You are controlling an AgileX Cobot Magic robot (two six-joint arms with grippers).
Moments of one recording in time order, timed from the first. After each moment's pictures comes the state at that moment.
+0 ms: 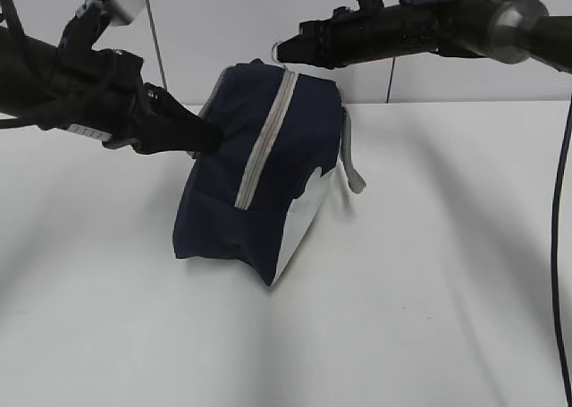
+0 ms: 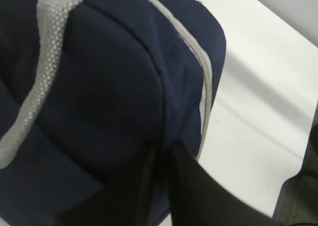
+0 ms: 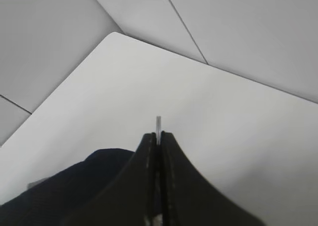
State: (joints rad) left arm -0.26 1.60 -1.07 -1.16 0.81 1.30; right arm 0.14 2.47 -2.22 -1.88 -0.84 2.08
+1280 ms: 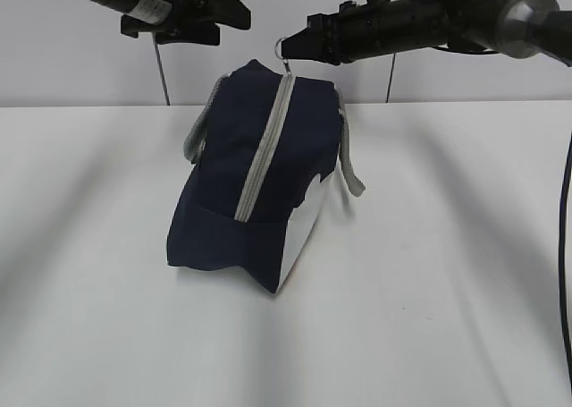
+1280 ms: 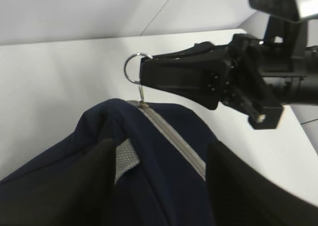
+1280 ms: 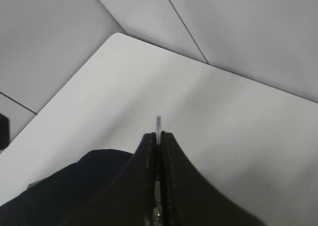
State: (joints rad) left arm -0.26 1.97 -1.75 -0.83 0.76 0.45; right arm 0.12 2.47 -2.23 -1.88 -0.89 2.09
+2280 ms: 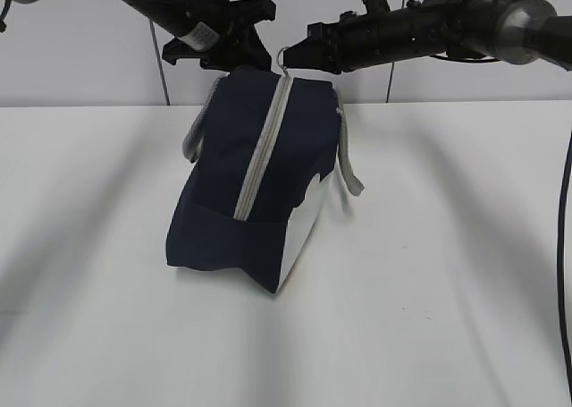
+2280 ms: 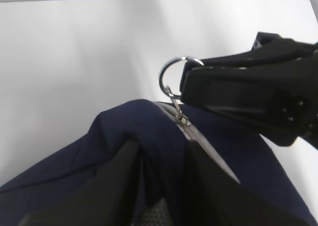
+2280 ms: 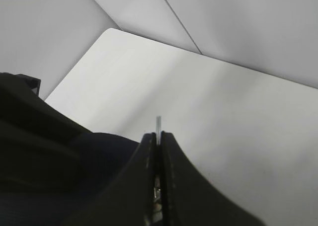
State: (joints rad) left arm -0.31 2.28 -2.20 -0.54 0.95 0.10; right arm 0.12 2.47 -2.20 -1.88 -0.87 2.10
